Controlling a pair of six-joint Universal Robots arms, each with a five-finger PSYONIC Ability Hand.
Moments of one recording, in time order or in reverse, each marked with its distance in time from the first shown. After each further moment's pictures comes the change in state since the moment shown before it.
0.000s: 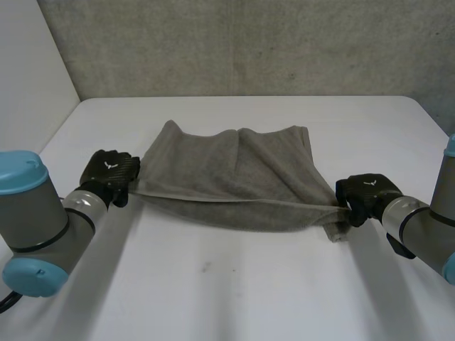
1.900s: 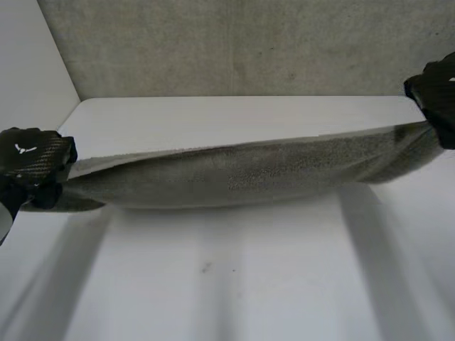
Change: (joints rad) left arm 0.184 0.669 -0.183 -0.434 0.085 0.046; right arm 0.005 -0.611 -0.070 0.225 0.107 -0.439; left_hand 0.004 0.003 0.003 0.001 0.001; right_hand 0.009 0.000 0.001 -0.003 -0.009
